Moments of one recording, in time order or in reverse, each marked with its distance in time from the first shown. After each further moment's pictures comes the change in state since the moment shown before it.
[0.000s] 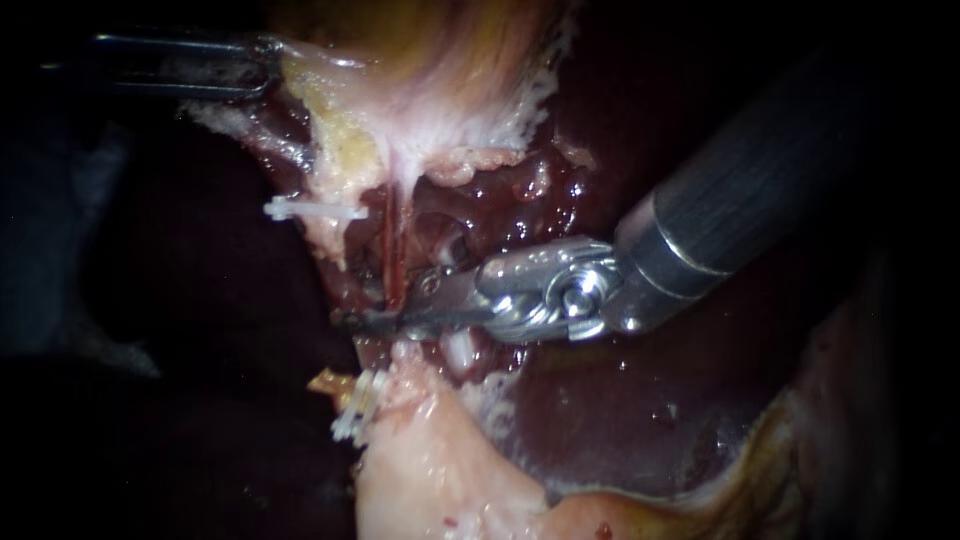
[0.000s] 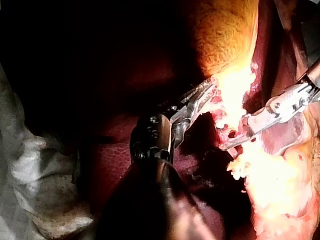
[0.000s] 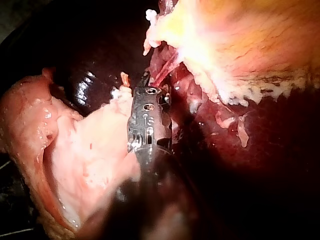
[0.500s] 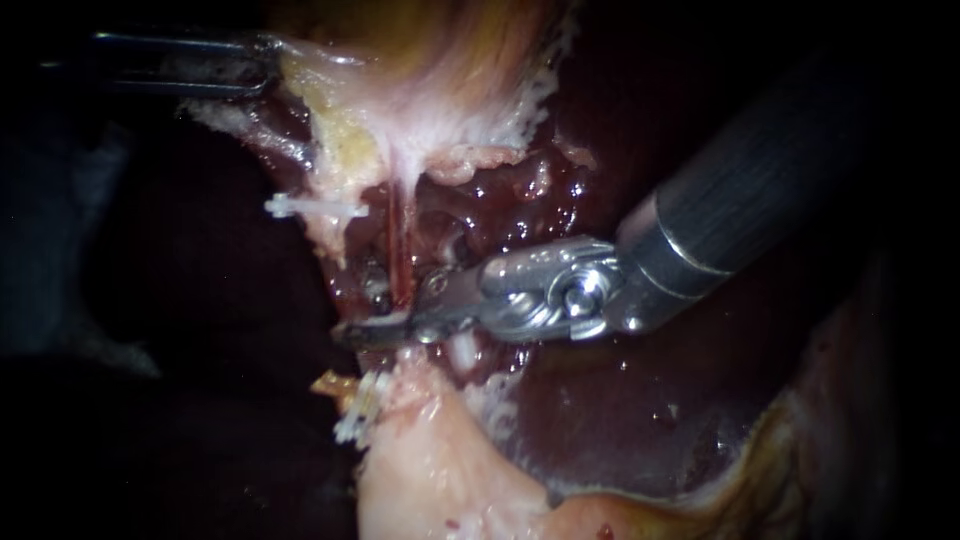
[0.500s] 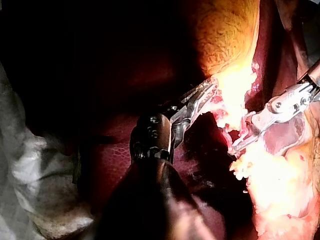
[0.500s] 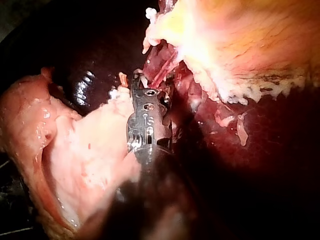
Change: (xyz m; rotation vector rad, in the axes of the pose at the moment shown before) right arm 0.000 0.000 0.000 0.005 0.035 0.003; left arm 0.000 0.000 0.000 -0.001 -0.001 0.000
